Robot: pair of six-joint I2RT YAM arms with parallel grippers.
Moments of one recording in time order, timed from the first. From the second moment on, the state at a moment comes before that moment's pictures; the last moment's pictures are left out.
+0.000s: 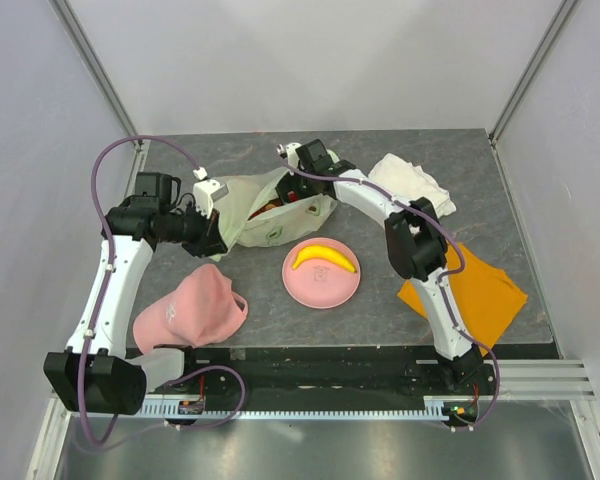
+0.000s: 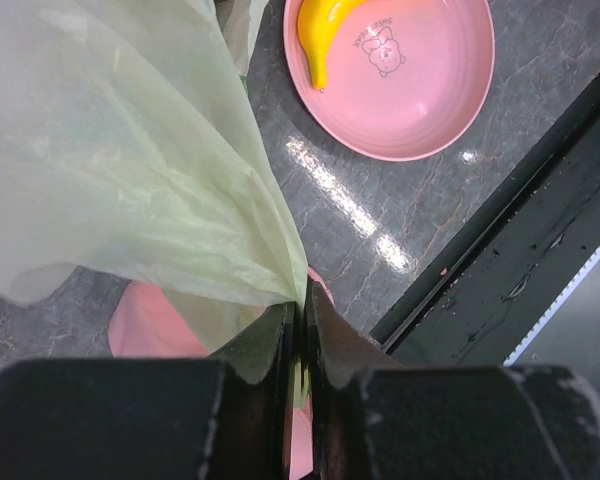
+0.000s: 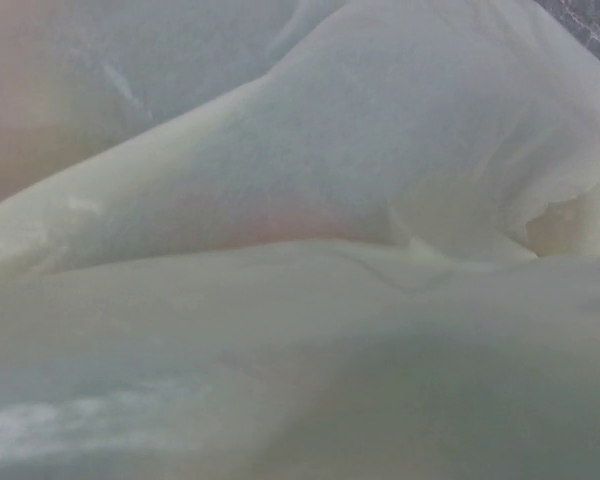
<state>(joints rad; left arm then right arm) -0.05 1.17 1.20 -1.06 0.64 0.44 0.59 2.35 2.01 -0.49 -0.15 -0.01</state>
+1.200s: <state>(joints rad) -0.10 1.30 1.24 -0.87 0.64 0.29 0.59 1.59 1.49 -0.57 -0.72 -0.13</state>
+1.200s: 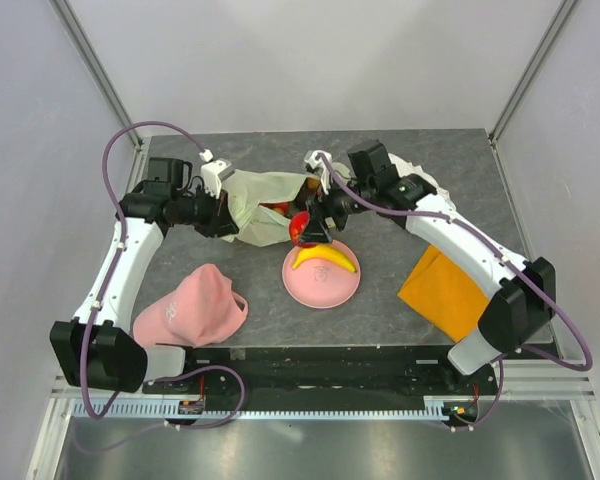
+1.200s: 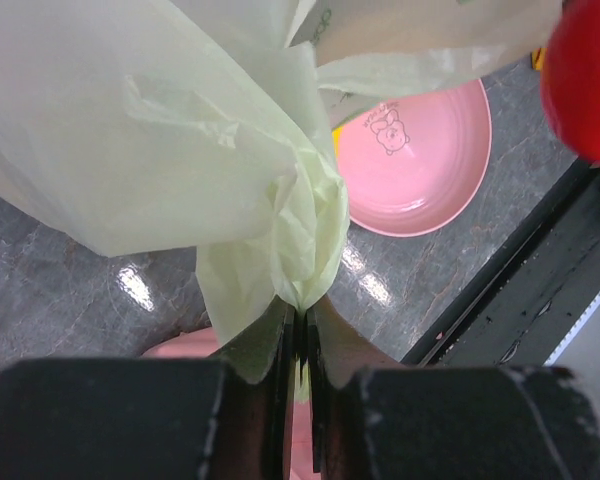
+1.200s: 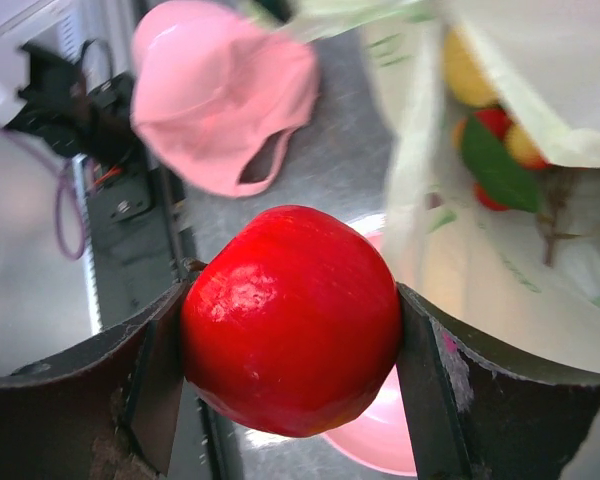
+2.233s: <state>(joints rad) -0.10 1.22 1.24 -0.86 0.63 0.24 0.71 1.92 1.28 -0.42 -0.72 -0.18</state>
